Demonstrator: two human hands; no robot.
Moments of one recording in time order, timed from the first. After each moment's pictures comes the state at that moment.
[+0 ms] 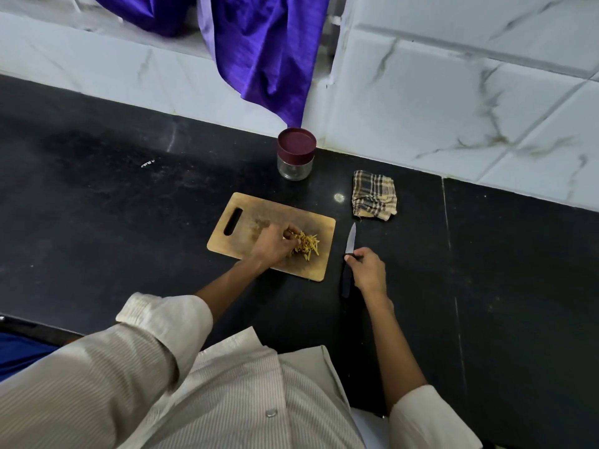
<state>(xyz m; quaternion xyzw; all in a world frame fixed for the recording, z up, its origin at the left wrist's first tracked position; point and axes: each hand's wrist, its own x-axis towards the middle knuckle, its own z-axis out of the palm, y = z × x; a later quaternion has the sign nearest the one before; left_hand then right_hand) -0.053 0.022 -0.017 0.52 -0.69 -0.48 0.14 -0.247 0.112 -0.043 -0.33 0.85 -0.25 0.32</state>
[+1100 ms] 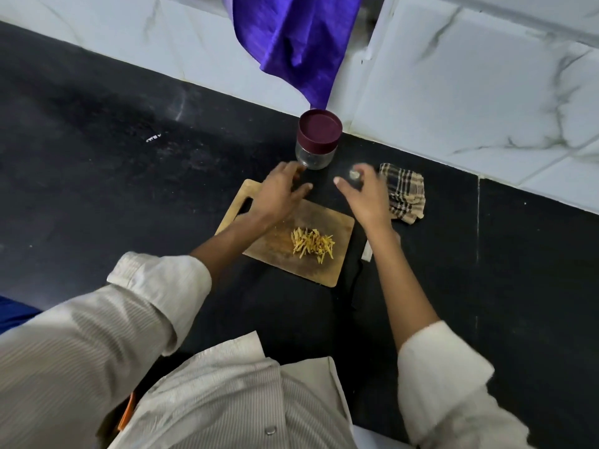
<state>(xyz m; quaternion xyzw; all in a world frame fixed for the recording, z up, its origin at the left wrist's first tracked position) -0.052 -0.055 0.001 0.51 -0.76 -0.32 0.23 -0.231 -0.008 0.021 -0.49 0.78 -0.28 0.28</state>
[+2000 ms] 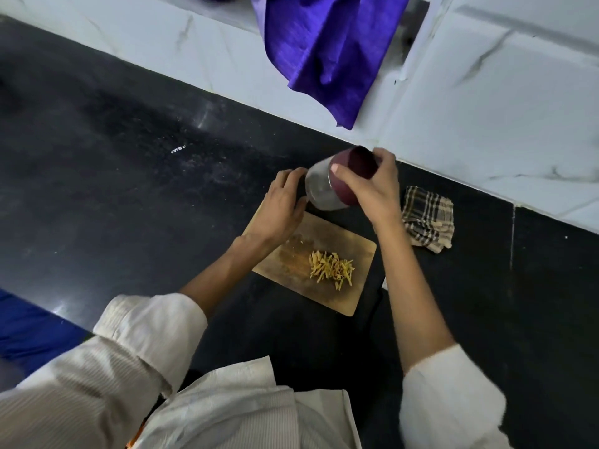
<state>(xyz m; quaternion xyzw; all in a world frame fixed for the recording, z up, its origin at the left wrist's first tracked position) -0.027 -0.070 -0.002 0.51 -0.77 -0.27 0.29 -0.204 -0.066 0.052 -0.44 0.72 -0.41 0.36</state>
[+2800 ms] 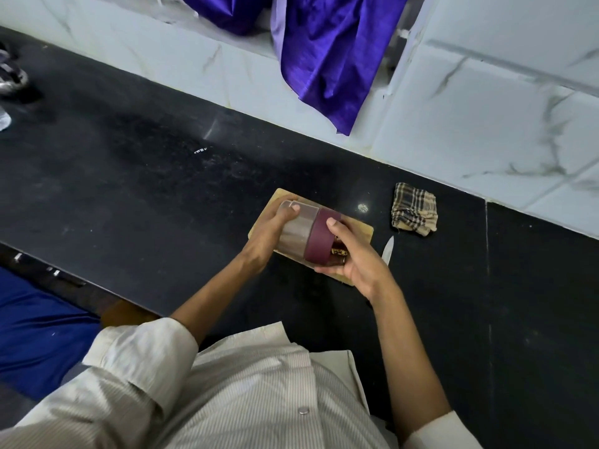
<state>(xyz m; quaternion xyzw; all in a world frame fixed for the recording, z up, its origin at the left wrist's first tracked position) 0.027 0.042 0.022 0.48 -0.52 -0.61 0.37 -0.146 0.102 0.056 -0.29 0.56 -0.41 0.65</state>
